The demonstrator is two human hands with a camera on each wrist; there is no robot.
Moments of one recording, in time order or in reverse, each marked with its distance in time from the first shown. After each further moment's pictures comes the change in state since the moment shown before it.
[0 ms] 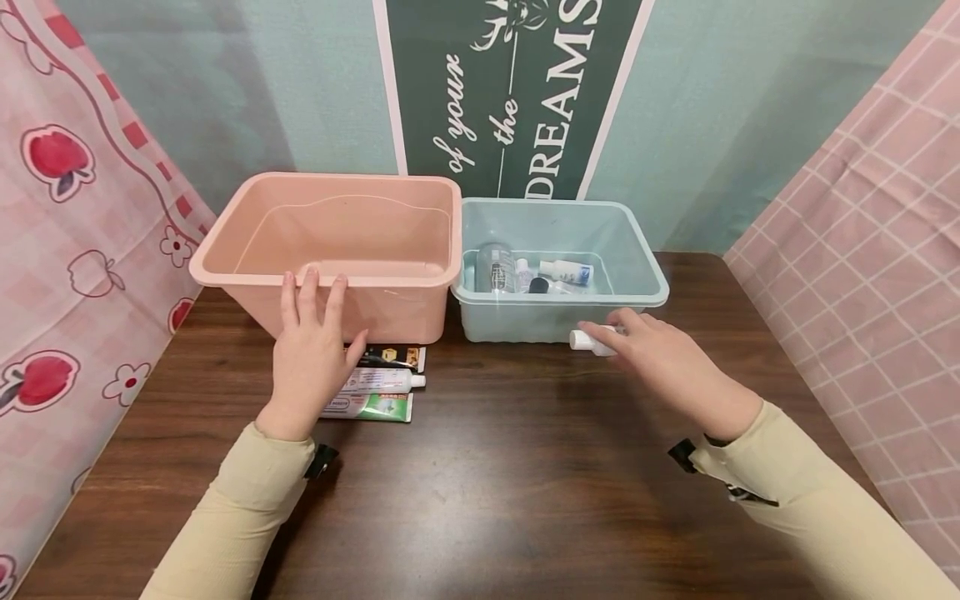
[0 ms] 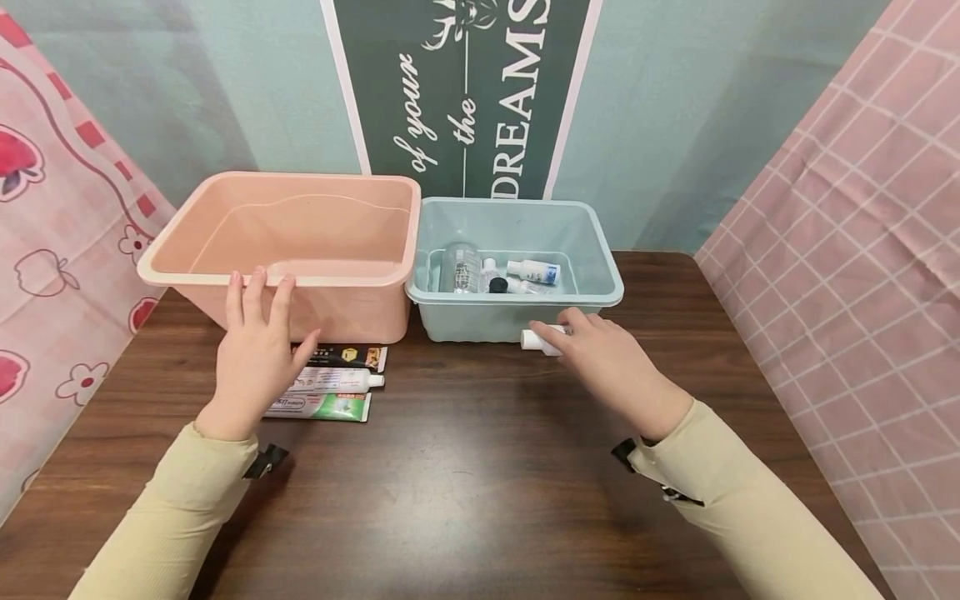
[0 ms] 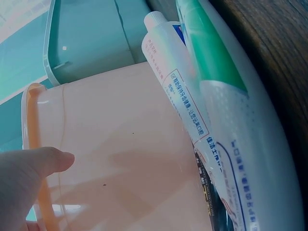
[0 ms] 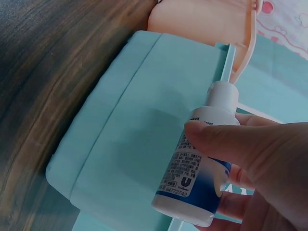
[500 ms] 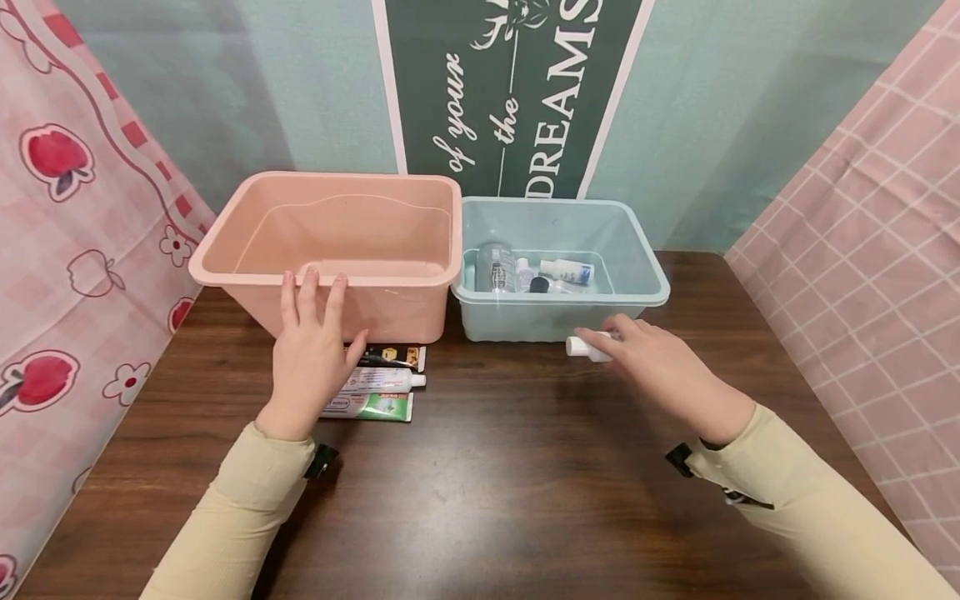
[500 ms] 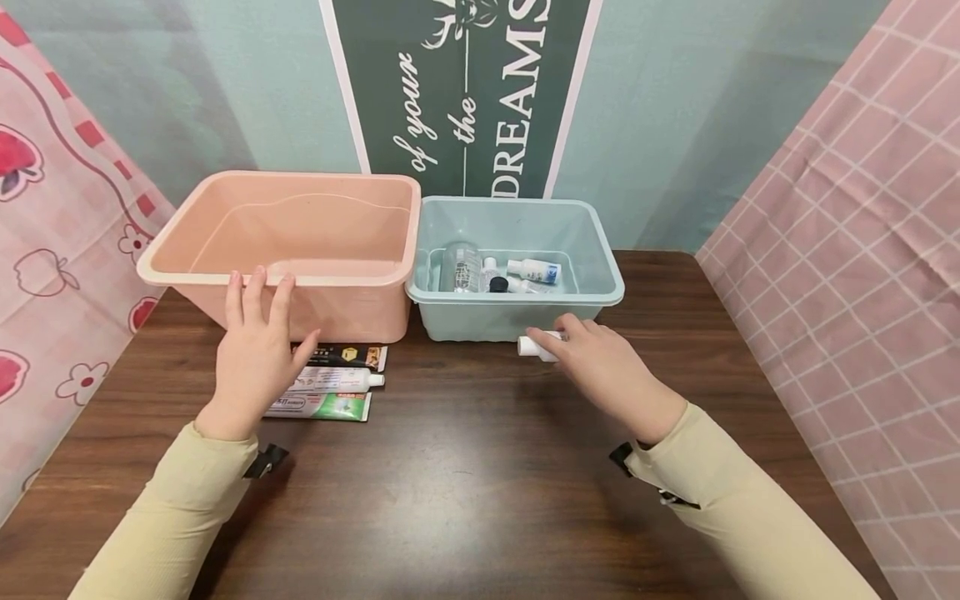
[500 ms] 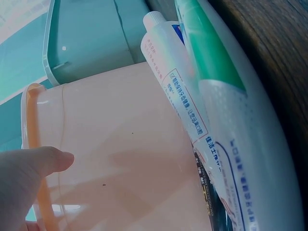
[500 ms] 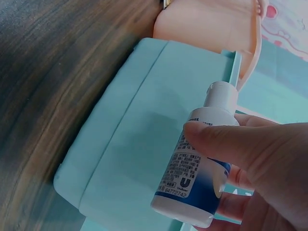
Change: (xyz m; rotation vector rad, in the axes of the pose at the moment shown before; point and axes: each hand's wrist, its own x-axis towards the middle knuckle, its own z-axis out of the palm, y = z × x) left_hand 0.000 0.000 0.001 0.001 0.000 -0.002; right_hand -0.002 -0.002 0.007 0.005 -0.013 -0.021
